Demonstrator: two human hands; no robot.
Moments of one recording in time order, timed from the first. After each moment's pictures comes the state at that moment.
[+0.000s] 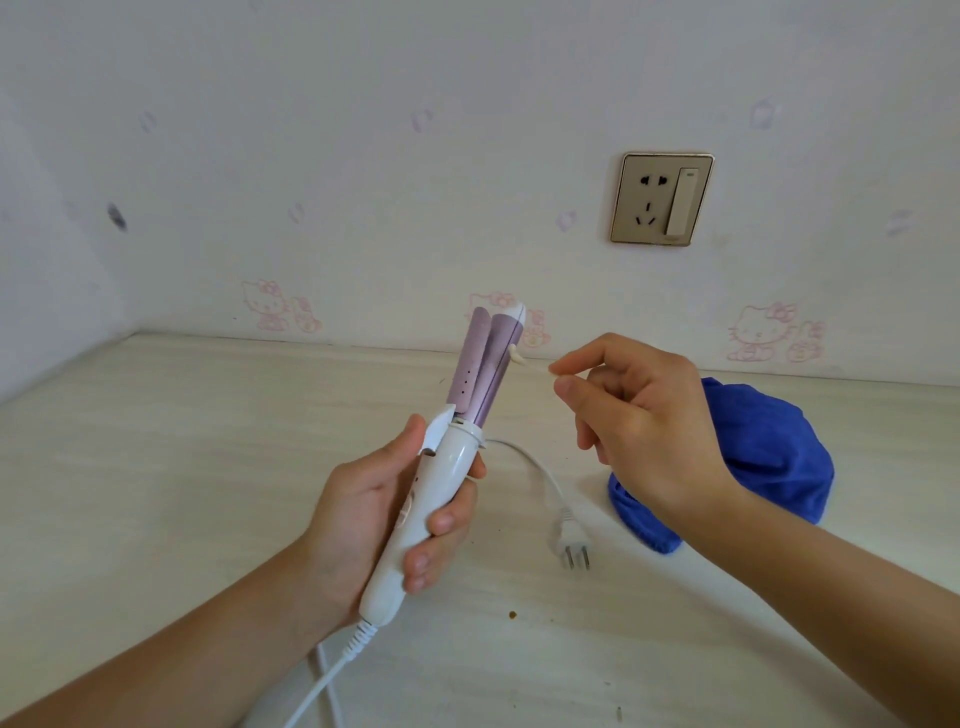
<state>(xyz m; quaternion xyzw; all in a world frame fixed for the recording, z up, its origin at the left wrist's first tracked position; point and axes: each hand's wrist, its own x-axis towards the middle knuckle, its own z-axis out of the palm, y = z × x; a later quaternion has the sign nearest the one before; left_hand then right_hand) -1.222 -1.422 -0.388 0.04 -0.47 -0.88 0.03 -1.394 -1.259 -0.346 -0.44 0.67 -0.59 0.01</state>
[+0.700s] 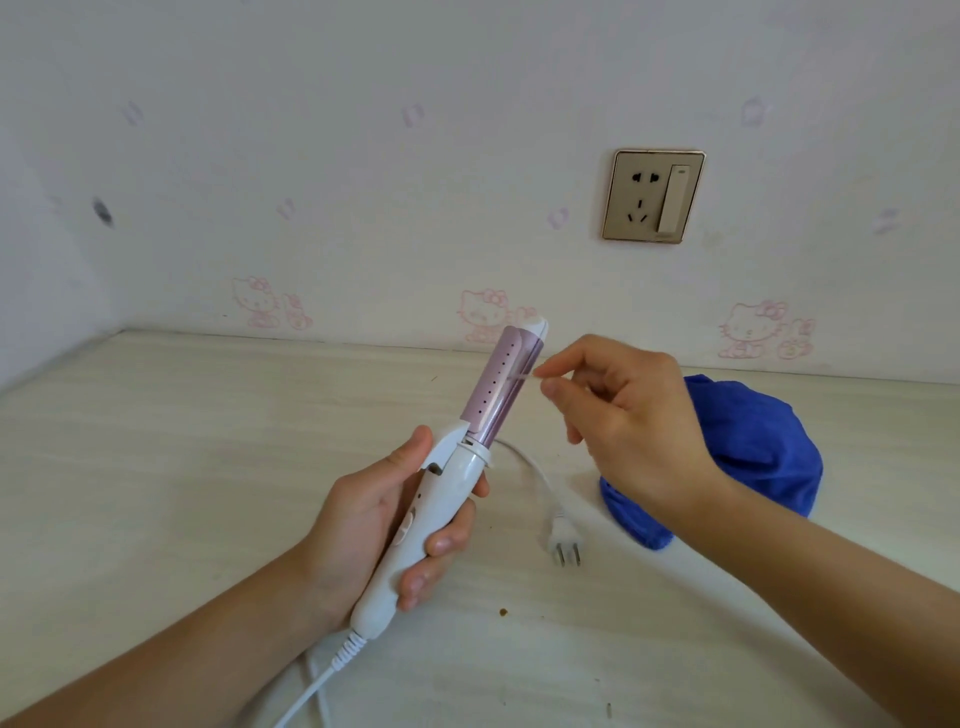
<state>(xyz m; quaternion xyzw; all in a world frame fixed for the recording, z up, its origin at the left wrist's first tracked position) -1.220 -1.417 -0.390 0.06 -0.54 -0.84 0.00 -1.398 -1.261 -0.345 -0.46 0.69 -0.56 0.00</state>
